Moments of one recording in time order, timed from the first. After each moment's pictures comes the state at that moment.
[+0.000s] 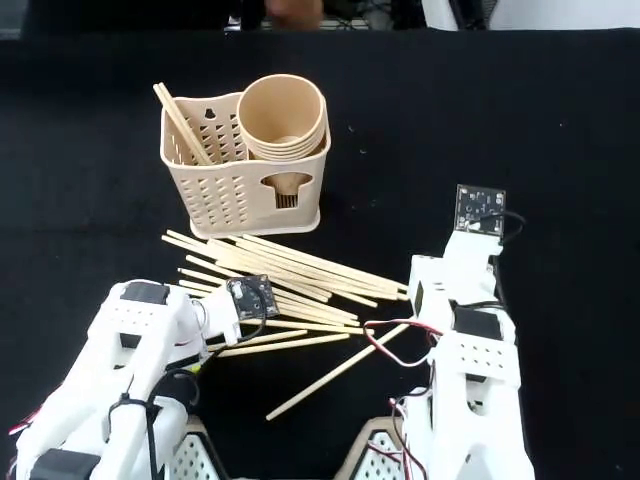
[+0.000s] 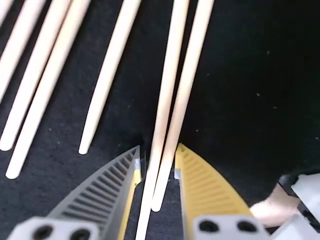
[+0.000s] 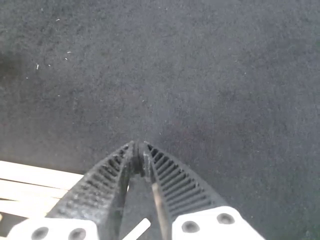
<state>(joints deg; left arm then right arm) 1.9 -33.5 70.5 59.3 -66.0 11.2 -51.2 79.3 31.6 2.4</state>
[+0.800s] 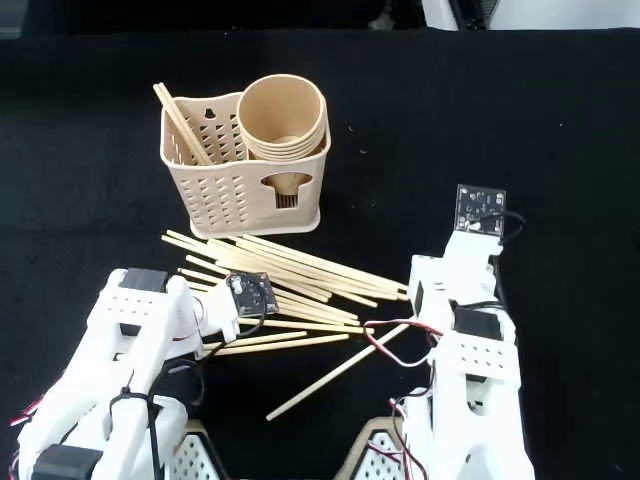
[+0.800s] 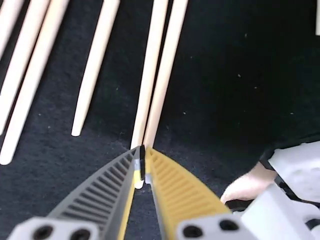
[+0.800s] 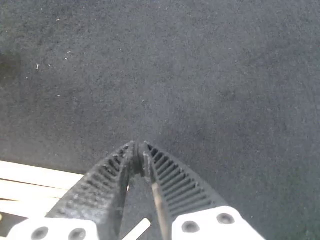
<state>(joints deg) 1.8 -33.5 64.7 70.6 -66.1 11.2 -51.2 79.3 31.6 2.4</state>
